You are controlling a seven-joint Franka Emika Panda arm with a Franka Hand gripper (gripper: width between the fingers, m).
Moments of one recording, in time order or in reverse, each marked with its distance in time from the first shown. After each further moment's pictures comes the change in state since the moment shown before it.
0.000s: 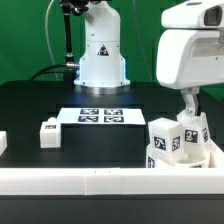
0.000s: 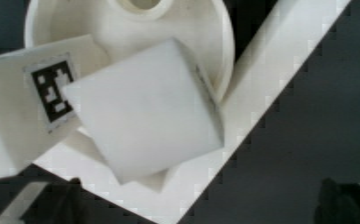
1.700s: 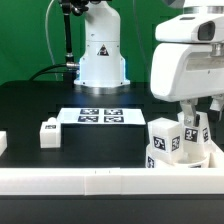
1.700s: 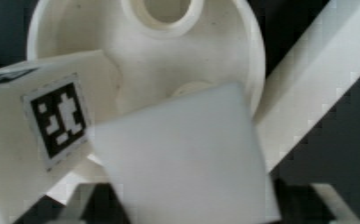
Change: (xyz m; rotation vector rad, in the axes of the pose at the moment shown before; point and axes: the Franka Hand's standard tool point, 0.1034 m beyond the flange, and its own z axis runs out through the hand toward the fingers) arm -0.009 0.002 0.016 -0.016 -0.003 -0.010
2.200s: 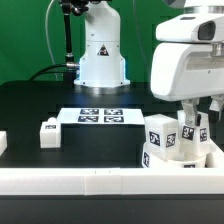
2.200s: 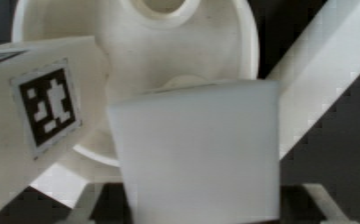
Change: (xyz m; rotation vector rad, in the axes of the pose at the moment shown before) arm 0.000 0.000 0.000 0.000 0.000 0.067
